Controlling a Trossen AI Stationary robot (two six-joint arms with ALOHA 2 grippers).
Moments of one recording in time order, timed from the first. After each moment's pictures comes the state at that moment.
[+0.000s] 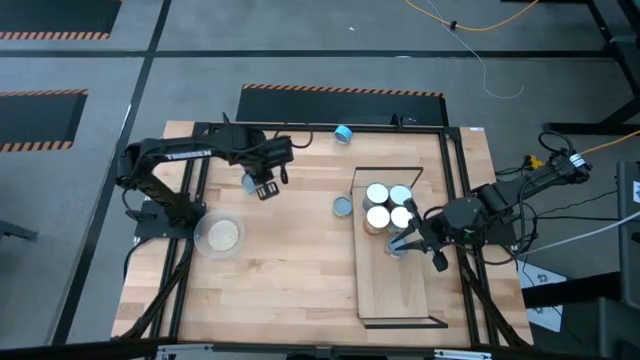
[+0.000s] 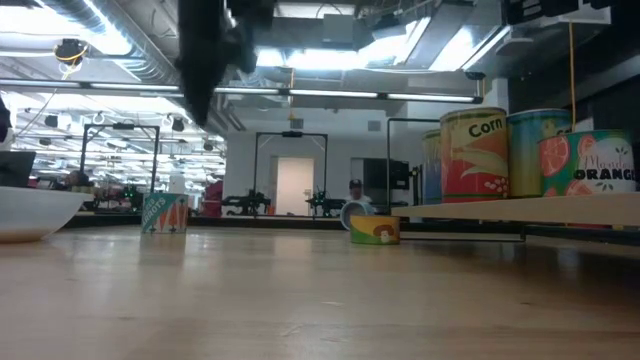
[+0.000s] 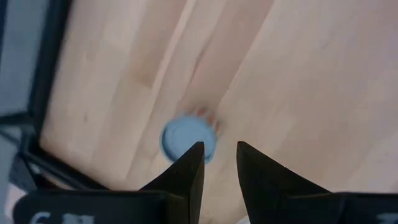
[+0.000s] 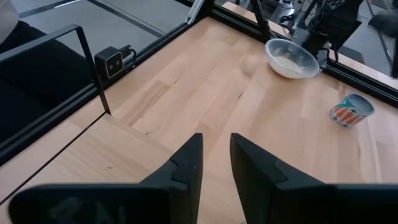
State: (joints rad) left arm 0.27 1.52 1.37 -1.27 -0.20 -0.19; right arm 0.44 0.82 0.67 -0.32 0.06 -0.22
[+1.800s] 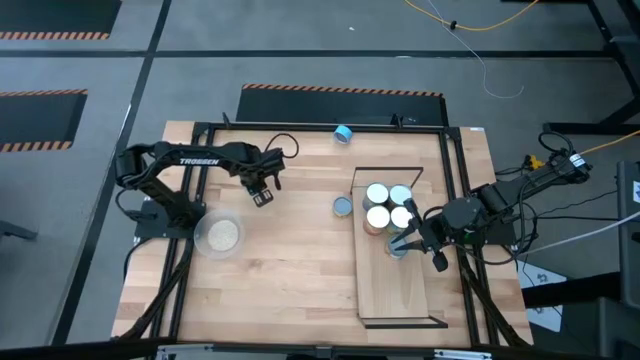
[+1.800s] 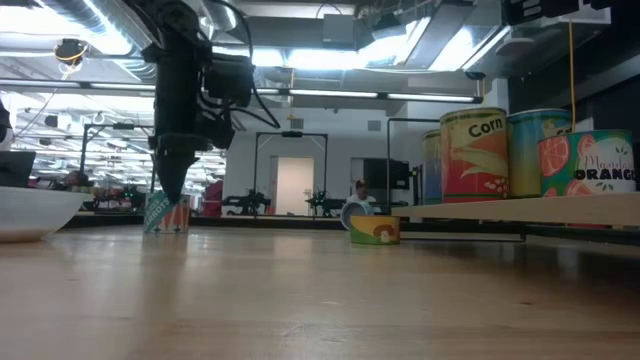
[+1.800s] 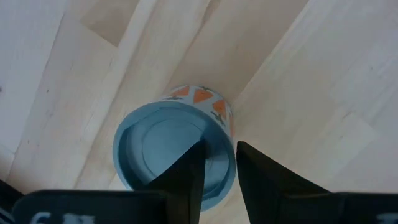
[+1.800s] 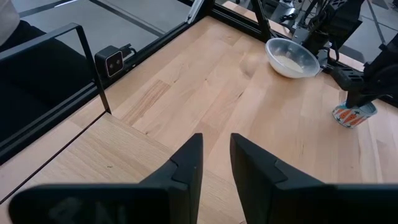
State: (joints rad) left arm 0.39 1.52 0.91 -0.87 -0.15 -0.21; right arm 0.44 0.82 0.67 -0.33 0.06 -0.22
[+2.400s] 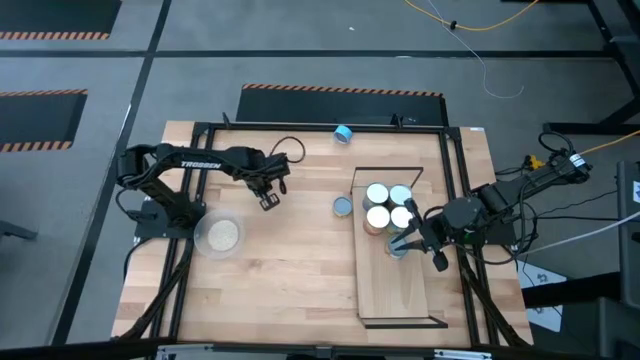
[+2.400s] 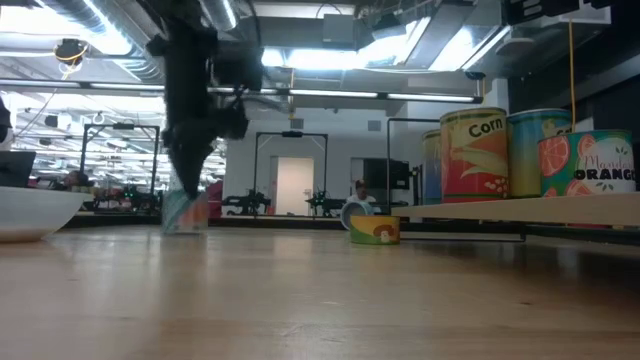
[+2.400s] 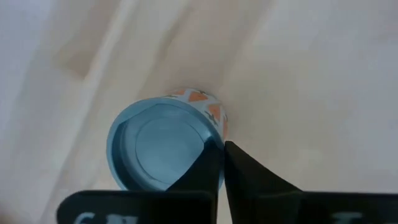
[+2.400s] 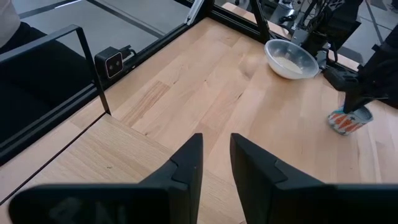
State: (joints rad) left arm 0.30 1.52 0.95 -0.81 -0.13 -0.26; right arm 0.44 0.81 0.67 -0.33 0.06 -0.22
